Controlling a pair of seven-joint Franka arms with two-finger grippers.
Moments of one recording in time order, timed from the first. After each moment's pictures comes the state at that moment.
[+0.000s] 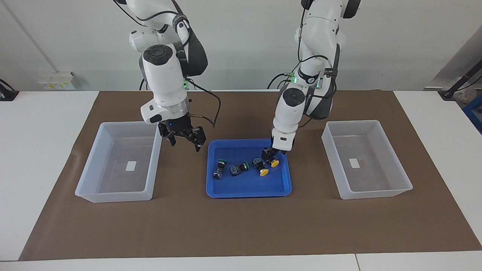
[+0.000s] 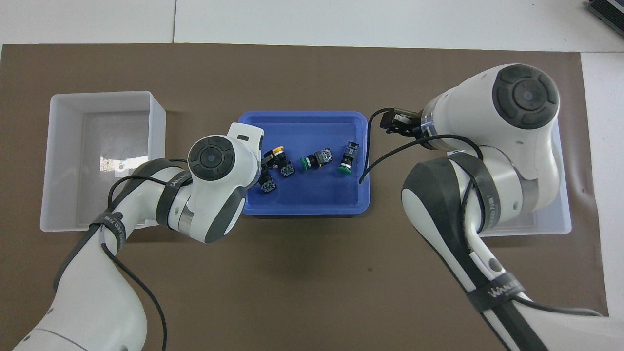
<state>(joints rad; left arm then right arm) -0.51 0.33 0.00 -1.97 -0.01 2.41 -1.02 0.37 0.23 -0.05 -1.72 0.00 2.11 0.66</state>
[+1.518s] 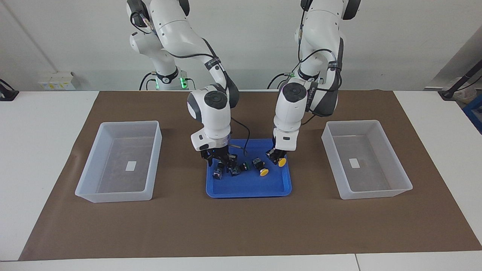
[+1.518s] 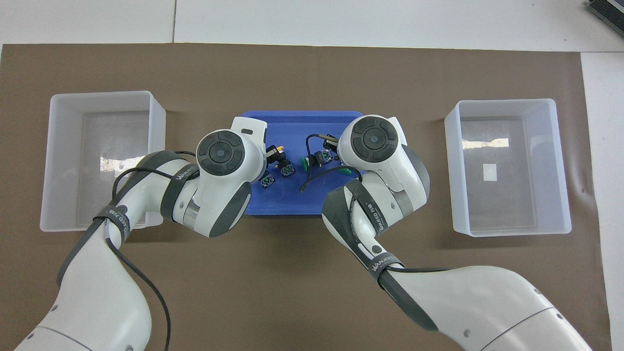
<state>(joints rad) -0.49 0.34 0.02 -1.74 0.04 2.19 -1.07 0.52 0.48 -0.05 -1.72 -0.10 2.32 0.95</state>
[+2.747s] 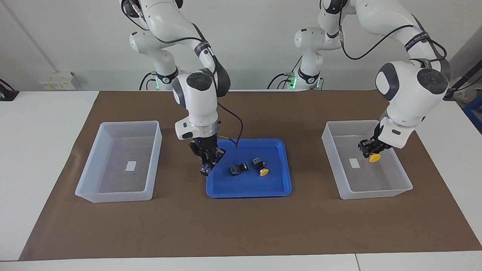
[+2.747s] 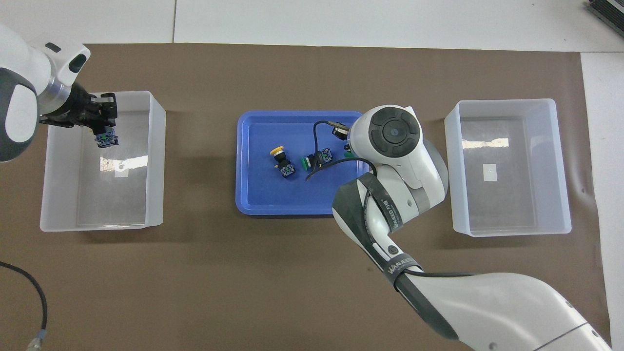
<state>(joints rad) -0.04 0.27 0.03 -1.66 0.04 1.97 -0.11 0.43 0.33 -0.06 -1.71 -0.10 2.21 0.93</state>
